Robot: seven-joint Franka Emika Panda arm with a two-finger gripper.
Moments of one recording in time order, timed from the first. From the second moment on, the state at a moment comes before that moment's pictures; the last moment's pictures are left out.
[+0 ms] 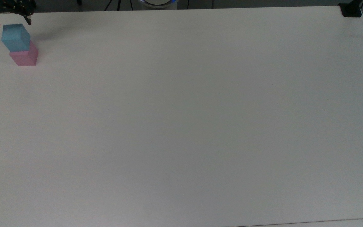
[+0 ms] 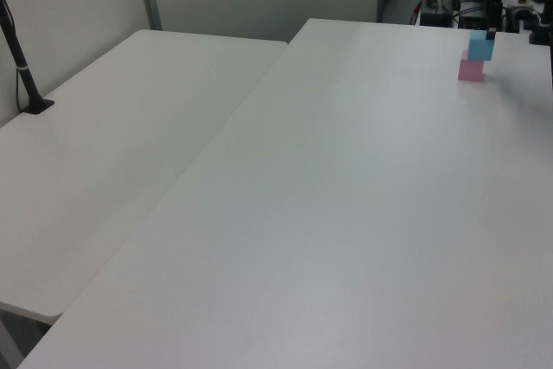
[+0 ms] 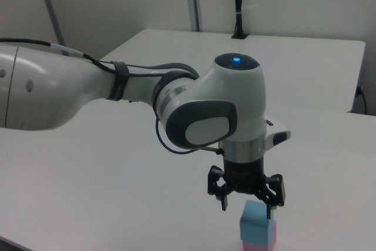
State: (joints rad) arm -0.56 0.16 -0.17 -1.88 -0.02 2.05 -0.93
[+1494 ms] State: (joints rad) arm -0.56 0.20 -0.20 -1.77 0.07 1.94 -0.96
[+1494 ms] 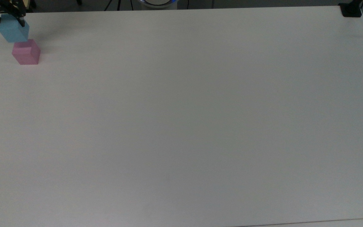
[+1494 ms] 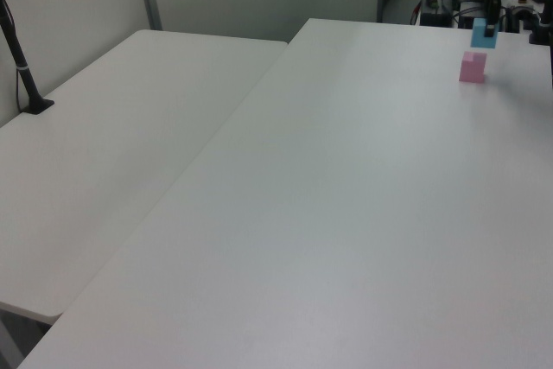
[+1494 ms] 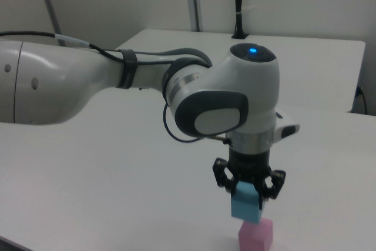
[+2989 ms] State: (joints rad) arm -0.23 0.42 -0.18 -1.70 0.11 2.10 -0.55
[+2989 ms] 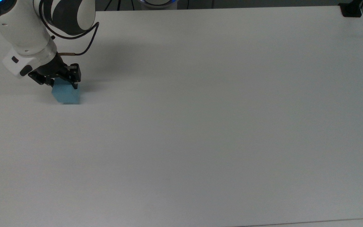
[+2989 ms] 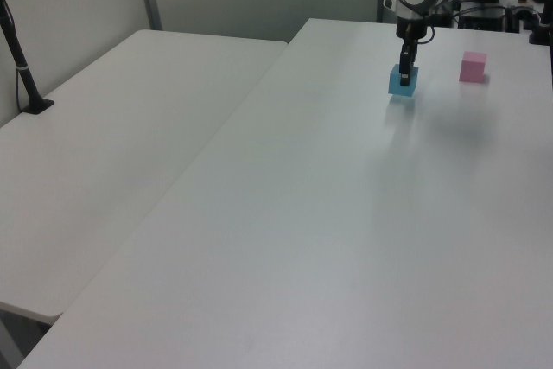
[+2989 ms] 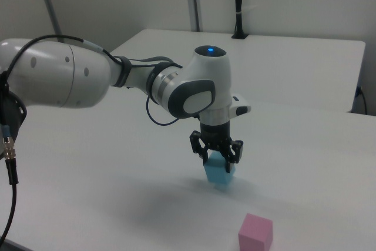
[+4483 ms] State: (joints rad) arm -0.04 -0.07 -0.29 -1.55 0.08 1.45 -0.28
